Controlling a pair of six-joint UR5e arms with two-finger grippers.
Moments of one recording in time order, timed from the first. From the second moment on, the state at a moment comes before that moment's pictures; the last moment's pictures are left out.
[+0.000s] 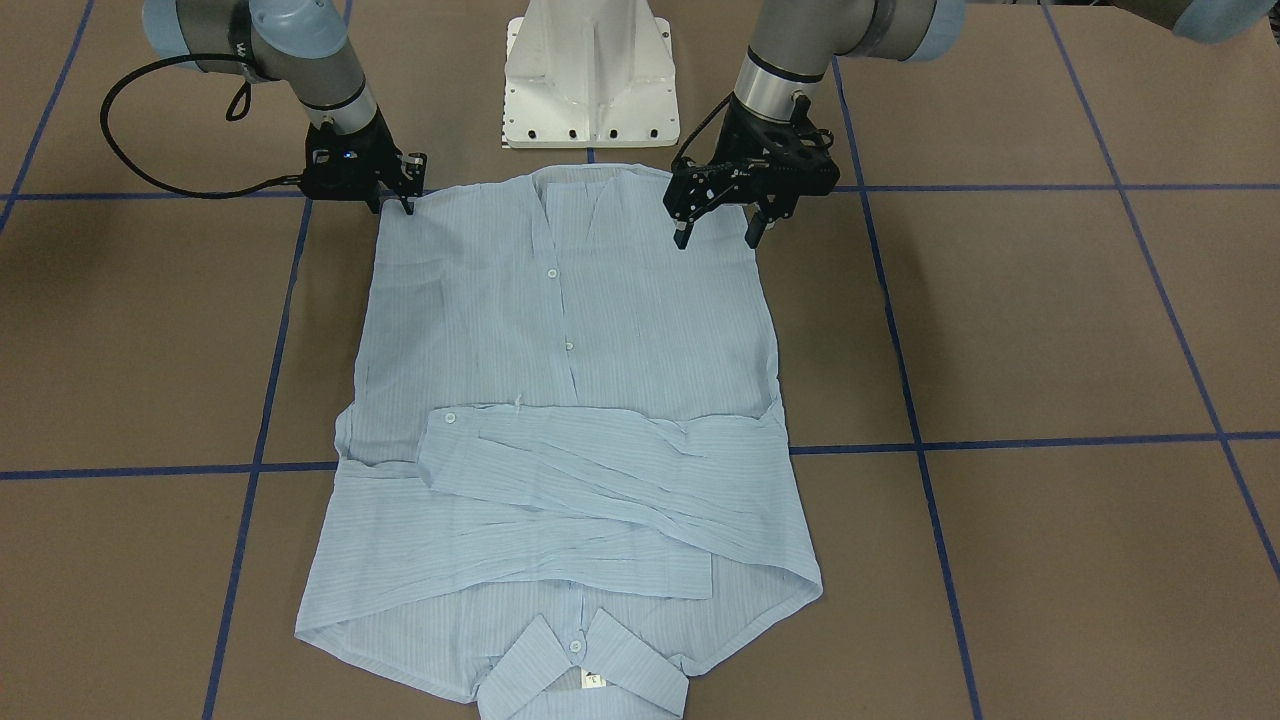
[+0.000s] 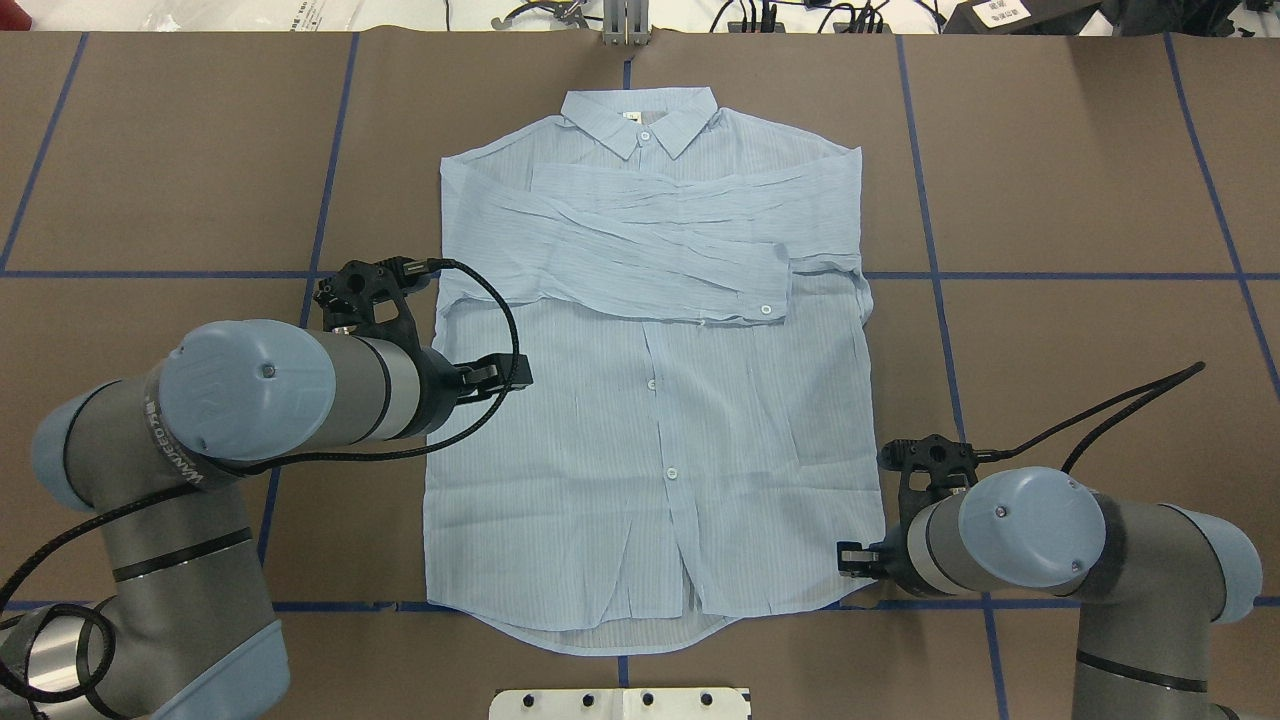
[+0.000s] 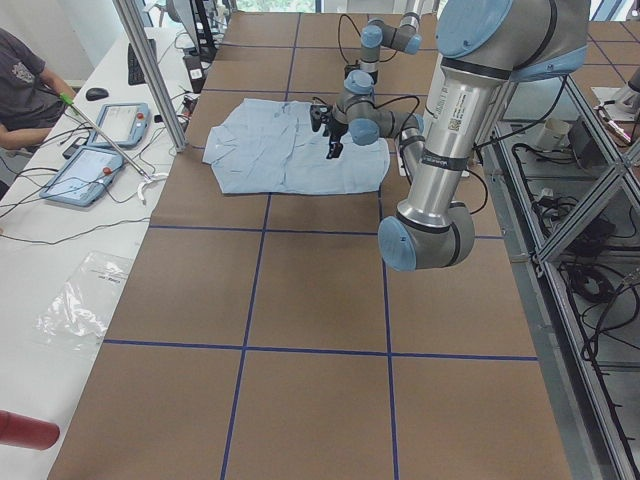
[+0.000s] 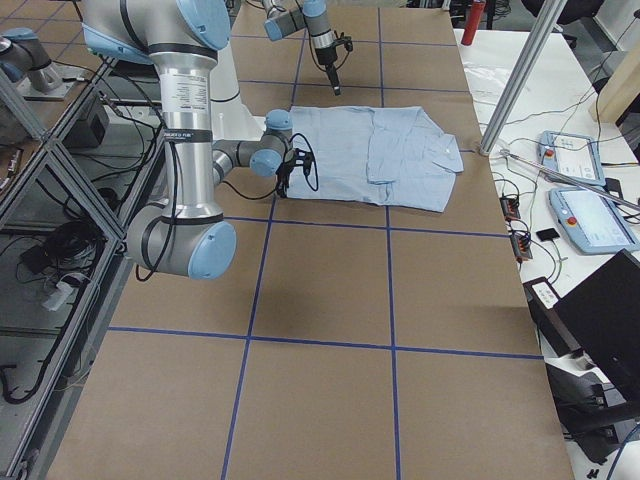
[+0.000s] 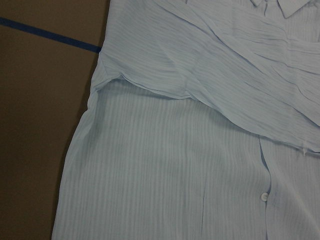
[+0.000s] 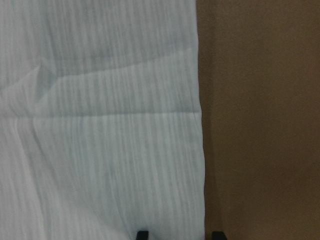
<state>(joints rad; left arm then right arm) -0.45 -1.98 -2.00 -1.78 -1.64 -1.52 0.29 -1.52 2.03 -1.31 1.79 1.43</state>
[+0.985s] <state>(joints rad) -0.45 -1.97 -2.00 -1.78 -1.64 -1.52 0.29 -1.51 2.02 -1.31 1.79 1.47</state>
